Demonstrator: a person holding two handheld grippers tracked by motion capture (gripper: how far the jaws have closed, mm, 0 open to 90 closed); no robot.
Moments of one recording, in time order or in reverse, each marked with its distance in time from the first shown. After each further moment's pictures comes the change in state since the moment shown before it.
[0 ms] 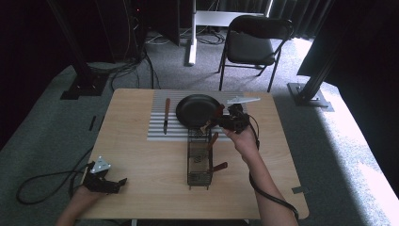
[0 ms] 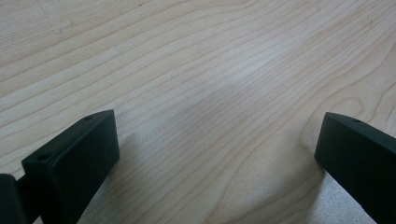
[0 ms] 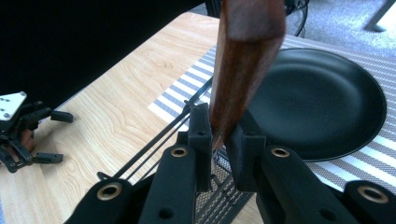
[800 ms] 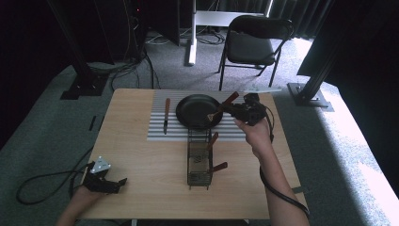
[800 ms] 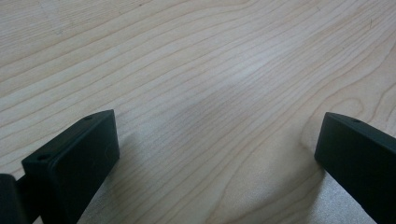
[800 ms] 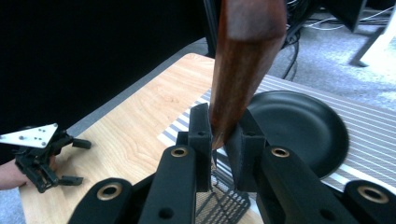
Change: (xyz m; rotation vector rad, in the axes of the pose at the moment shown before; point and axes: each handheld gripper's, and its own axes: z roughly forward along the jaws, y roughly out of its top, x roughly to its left) left arm 0.000 0.000 0.000 -0.001 0.001 0.000; right arm 0.007 0.031 -0.059 -0.115 0.001 -0.012
